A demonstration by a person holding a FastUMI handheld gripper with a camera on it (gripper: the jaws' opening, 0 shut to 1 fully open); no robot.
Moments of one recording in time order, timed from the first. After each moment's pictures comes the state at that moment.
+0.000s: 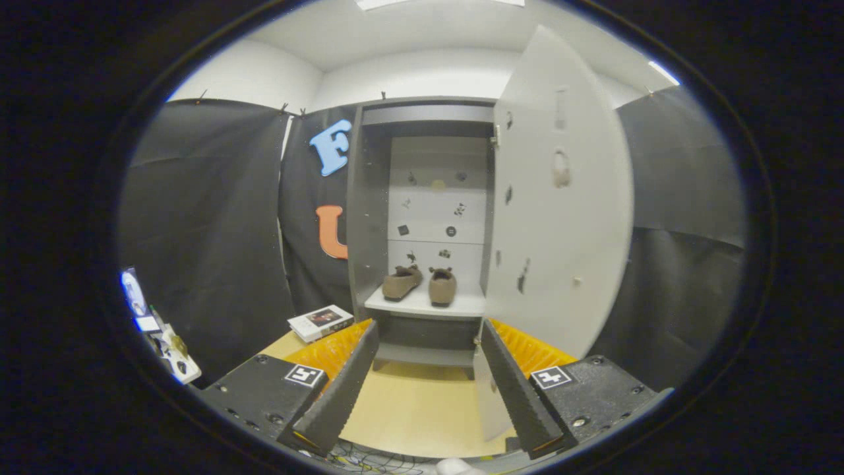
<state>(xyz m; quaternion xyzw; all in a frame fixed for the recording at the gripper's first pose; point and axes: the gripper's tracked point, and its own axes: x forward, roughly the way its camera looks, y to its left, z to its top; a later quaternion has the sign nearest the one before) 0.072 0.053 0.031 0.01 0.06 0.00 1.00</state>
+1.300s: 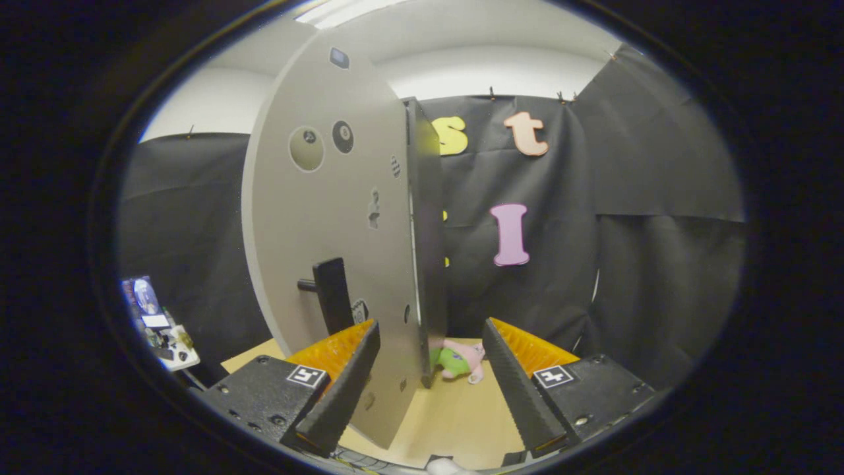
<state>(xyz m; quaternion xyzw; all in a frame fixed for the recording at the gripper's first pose) 0.135 -0.131 0.032 0.04 0.04 0.10 0.99</state>
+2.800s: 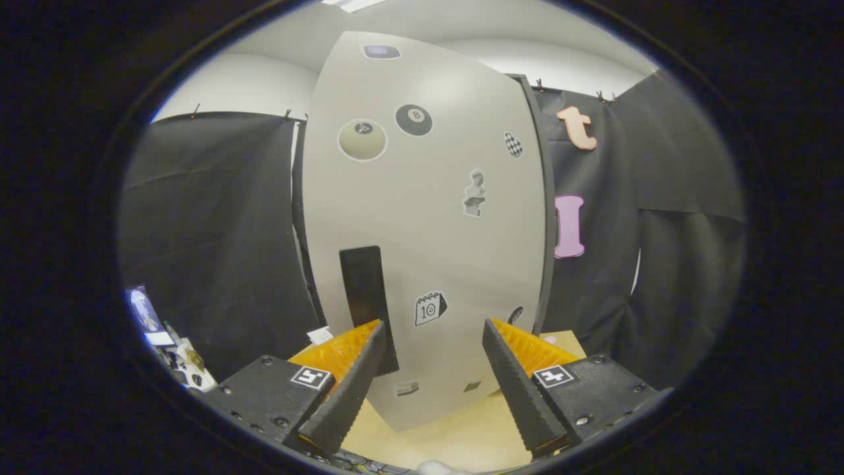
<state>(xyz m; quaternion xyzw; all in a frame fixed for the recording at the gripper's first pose) 0.190 0.123 0.035 0.03 0.05 0.09 0.99</state>
